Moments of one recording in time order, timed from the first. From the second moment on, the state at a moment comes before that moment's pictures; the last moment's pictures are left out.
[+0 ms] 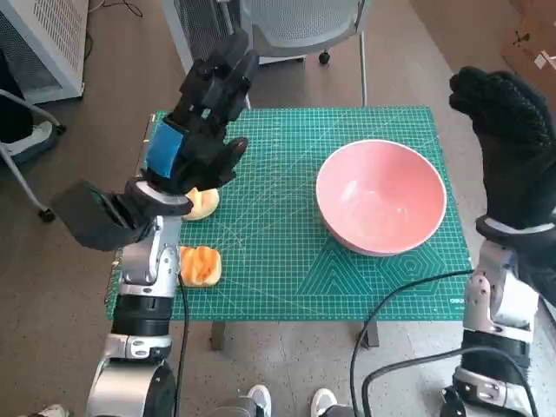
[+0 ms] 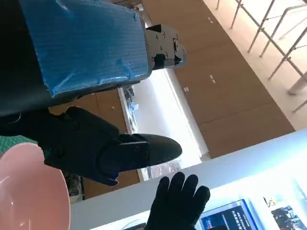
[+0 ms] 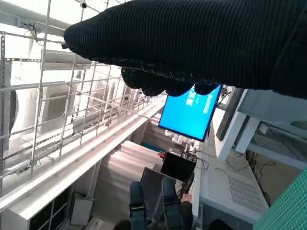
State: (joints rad) left arm -0.70 0.16 0.13 0.41 -0.32 -0.34 -0.53; right arm -0.60 -0.25 -0.26 0.30 0.35 -0.48 0.44
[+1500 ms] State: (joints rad) left arm -0.70 0.16 0.14 0.39 -0.33 -0.34 -0.53; right arm -0.88 -0.41 -0.38 1.25 0.31 -0.51 0.33
